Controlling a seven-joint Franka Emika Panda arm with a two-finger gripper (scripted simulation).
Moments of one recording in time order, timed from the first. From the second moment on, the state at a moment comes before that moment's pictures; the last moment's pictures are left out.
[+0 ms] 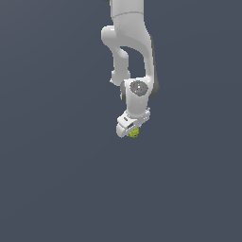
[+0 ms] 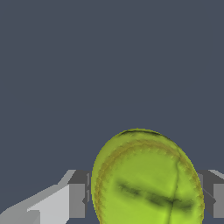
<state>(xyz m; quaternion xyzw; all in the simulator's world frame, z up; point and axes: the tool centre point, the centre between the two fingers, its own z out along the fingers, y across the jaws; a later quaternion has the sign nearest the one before) -0.079 0.067 0.042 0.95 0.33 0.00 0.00</state>
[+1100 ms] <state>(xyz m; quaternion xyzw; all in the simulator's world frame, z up) -0.089 0.067 0.089 0.95 0.33 0.00 0.00</state>
